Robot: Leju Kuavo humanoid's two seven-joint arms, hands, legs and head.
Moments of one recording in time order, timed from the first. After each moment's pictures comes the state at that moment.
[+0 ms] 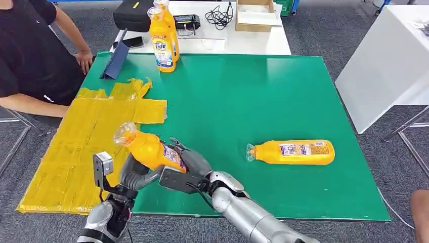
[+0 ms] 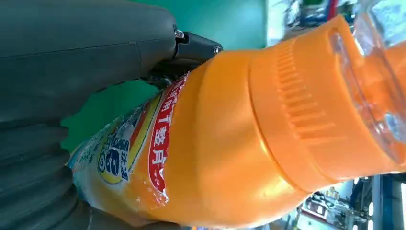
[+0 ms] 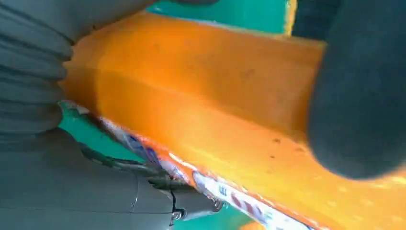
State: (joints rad) left arm -0.02 -0.07 -0.09 -1.45 0.21 -0.28 -0.40; right arm -0.57 0.31 1.02 -0.62 0.24 -0.08 -0.22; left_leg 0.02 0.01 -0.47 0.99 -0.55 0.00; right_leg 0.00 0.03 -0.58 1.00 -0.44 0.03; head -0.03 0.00
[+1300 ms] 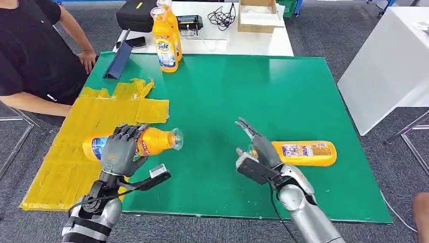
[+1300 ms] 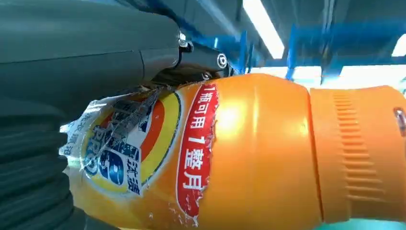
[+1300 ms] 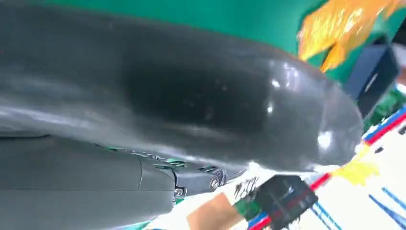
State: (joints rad) left arm -0.09 0.04 -0.11 -1.41 -1.32 0.45 -0.17; right arm -0.34 -0.05 0.47 -1.25 0.44 0.03 -0.24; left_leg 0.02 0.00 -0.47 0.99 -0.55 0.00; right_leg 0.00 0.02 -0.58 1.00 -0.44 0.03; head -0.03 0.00
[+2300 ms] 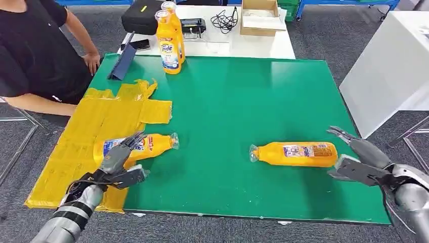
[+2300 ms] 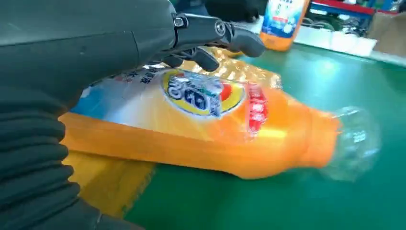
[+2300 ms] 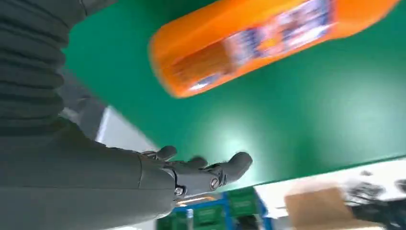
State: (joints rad) left arm -0.26 0.22 -0.15 -0.98 -0.74 0.07 -0.57; right arm -0.34 -0.65 0.28 -1.29 0.41 0.35 -0.30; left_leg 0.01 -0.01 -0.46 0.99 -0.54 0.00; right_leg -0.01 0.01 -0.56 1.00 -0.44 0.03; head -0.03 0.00
